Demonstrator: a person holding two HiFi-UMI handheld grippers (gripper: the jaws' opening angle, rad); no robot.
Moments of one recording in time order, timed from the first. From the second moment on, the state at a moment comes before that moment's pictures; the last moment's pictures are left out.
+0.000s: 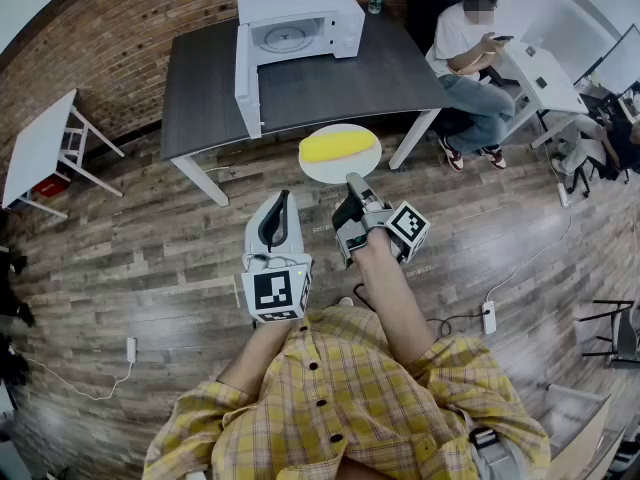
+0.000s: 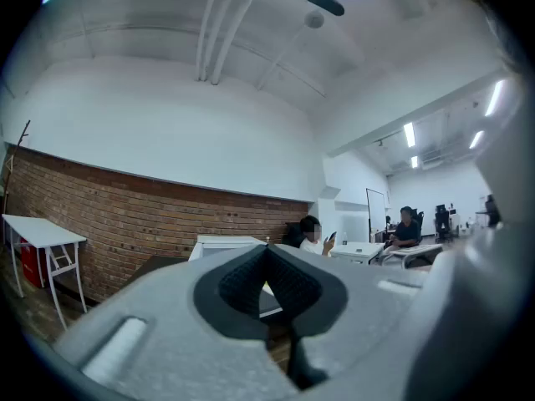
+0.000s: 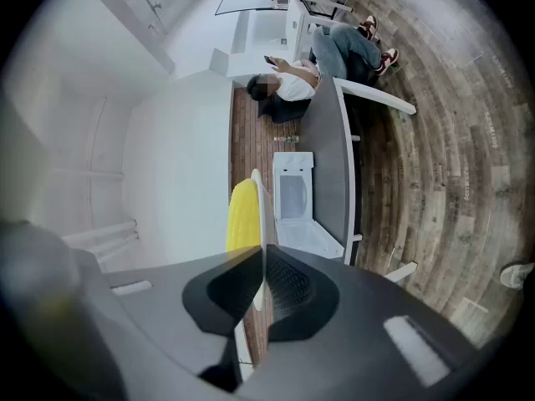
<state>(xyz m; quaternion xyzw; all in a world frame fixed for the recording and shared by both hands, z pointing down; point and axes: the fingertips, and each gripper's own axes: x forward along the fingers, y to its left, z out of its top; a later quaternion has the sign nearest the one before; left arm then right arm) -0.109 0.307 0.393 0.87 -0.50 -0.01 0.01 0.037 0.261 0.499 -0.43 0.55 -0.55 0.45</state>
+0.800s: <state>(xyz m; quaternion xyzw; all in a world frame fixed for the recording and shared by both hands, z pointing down) -0.070 0.305 0.417 0.85 -0.52 0.00 0.00 0.100 0.263 0.514 -0.42 0.57 -0.56 0.43</state>
